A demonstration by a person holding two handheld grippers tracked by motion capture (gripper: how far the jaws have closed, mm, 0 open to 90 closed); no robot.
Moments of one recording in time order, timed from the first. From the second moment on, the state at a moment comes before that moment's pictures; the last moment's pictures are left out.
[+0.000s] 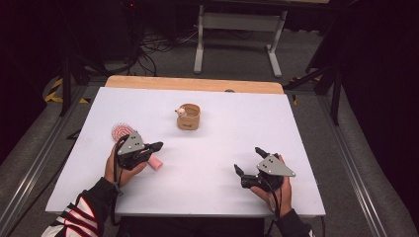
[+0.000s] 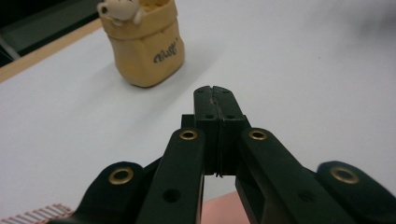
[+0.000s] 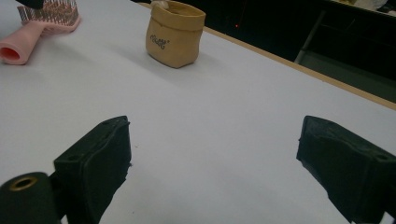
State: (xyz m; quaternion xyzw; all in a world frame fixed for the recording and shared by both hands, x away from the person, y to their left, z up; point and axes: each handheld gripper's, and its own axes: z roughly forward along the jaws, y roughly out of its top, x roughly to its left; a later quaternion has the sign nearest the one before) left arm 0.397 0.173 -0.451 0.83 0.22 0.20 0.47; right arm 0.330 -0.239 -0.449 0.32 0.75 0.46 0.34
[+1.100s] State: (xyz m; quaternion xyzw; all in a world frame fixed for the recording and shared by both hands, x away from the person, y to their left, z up) left arm 0.408 0.159 -0.476 0.88 0.24 0.15 0.38; right arm 0.334 -0.240 -0.452 0.32 0.77 0.45 0.33
